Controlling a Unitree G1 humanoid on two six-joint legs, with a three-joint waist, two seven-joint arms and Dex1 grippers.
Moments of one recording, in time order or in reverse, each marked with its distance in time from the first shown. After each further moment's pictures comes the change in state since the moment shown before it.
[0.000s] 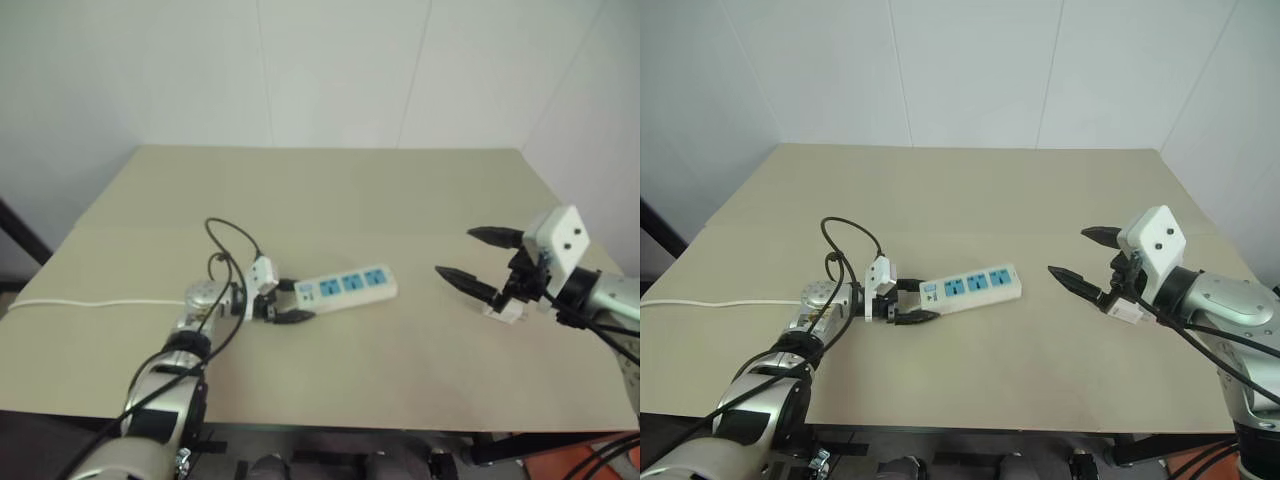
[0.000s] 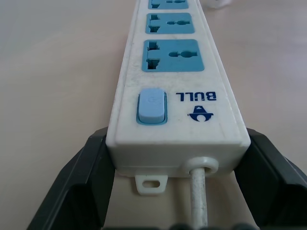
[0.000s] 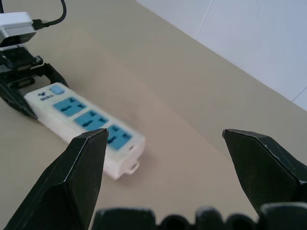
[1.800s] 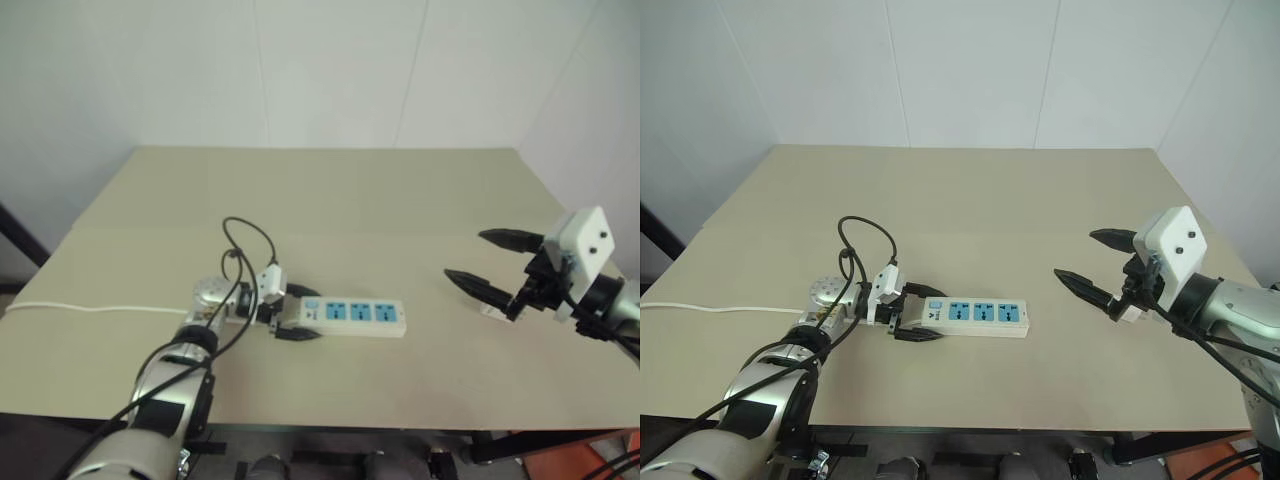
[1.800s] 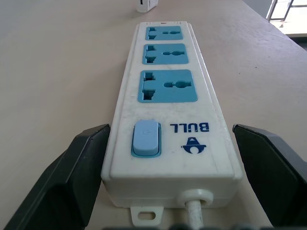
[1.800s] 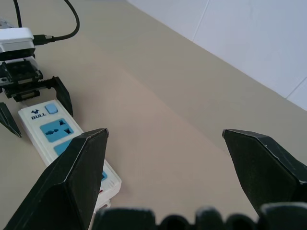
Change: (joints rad) left arm -0.078 -0.031 -0.023 0.146 -0.023 -0.131 -0.160; right arm 0.081 -0.035 -0.103 -0.115 0.105 0.083 -0.036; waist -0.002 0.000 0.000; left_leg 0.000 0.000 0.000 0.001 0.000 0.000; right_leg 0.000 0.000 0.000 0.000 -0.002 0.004
